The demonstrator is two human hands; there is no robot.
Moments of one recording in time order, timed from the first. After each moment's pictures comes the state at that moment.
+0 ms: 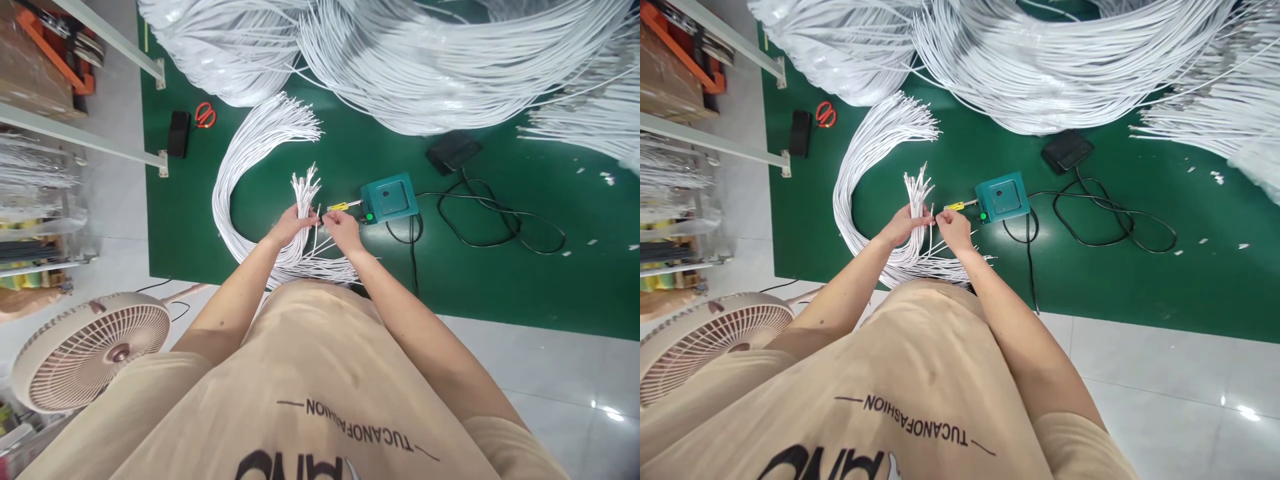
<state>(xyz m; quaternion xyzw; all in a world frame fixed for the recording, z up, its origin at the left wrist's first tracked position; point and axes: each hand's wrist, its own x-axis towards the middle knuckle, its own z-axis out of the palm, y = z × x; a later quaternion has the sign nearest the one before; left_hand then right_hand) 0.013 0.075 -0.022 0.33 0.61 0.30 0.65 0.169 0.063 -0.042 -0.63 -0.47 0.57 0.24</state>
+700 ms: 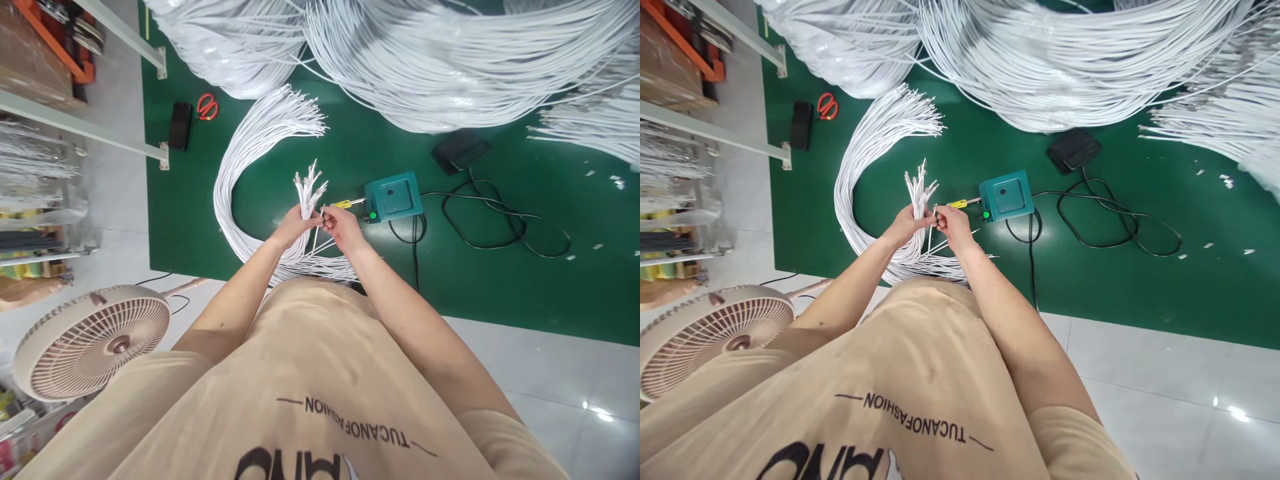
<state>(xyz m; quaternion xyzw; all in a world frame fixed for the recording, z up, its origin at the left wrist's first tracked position) 0.014 0.064 -0.028 0.38 0.62 0.30 0.61 0.156 0.075 -0.040 -0.48 -0.06 0.79 0.39</state>
